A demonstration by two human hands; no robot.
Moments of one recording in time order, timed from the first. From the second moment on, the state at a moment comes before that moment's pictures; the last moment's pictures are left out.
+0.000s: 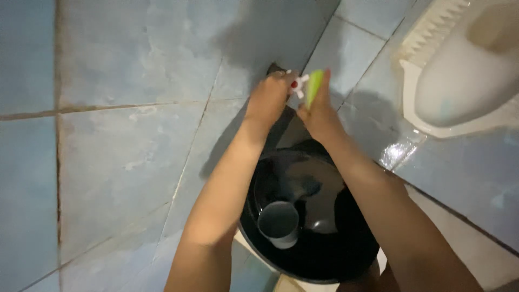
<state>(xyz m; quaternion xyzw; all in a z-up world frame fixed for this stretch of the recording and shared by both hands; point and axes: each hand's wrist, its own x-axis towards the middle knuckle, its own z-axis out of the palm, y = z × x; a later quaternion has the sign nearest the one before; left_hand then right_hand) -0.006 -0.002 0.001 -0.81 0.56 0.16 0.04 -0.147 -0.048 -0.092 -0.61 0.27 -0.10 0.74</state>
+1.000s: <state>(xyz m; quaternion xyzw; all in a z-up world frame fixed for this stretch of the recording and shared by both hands) 0.006 0.005 -0.035 -0.74 0.64 -0.06 0.18 -0.156 -0.058 -0.037 -0.71 0.38 0.08 0.59</state>
